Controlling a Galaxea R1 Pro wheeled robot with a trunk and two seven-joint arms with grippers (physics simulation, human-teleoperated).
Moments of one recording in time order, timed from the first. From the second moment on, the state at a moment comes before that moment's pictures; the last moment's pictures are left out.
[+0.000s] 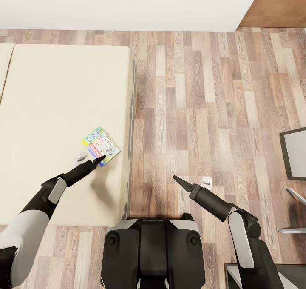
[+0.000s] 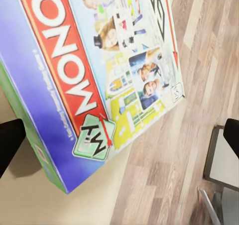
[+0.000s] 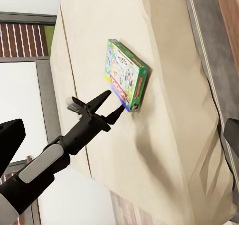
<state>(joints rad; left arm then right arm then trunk) -0.90 0.22 0.18 -0.59 0.50 0.34 -0.73 -0.35 0.11 -0.20 -1.56 -0.52 0.77 0.75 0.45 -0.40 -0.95</state>
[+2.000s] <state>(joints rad) -0.90 0.19 0.18 -0.59 0.50 0.34 -0.82 -0.33 0.11 -0.21 -1.56 -0.54 0.77 0.76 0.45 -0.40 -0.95</state>
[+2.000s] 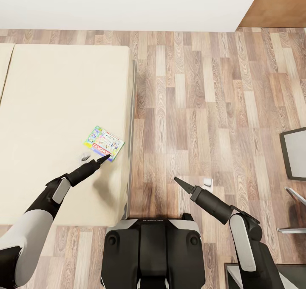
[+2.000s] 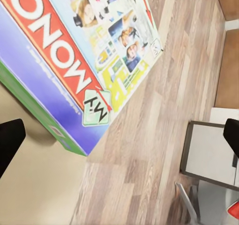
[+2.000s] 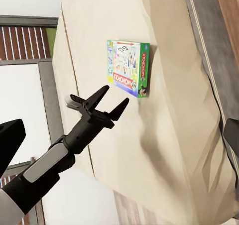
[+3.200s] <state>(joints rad) -0.90 0.19 0.19 -0.59 0.51 0.34 -0.82 -0.33 0.11 -0.22 -1.56 -0.54 0.77 0.77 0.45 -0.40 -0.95</state>
